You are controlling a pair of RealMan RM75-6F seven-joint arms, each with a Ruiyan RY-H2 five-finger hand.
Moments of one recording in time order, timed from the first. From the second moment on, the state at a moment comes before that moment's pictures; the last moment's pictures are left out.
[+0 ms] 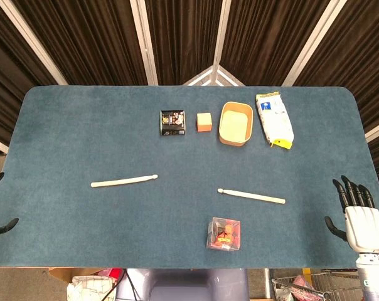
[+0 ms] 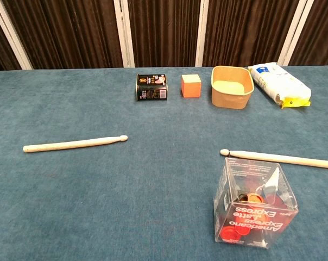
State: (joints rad) left arm -0.04 -1.07 -0.06 -1.69 1.44 1.54 0.11; right arm 0.07 -1.18 0.08 -1.59 -1.50 1.52 -0.12
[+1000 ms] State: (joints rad) left arm -0.03 -1.05 -0.07 -1.68 1.42 1.53 0.04; right arm 0.10 -1.30 0.10 -1.73 -1.39 1.44 -0.27
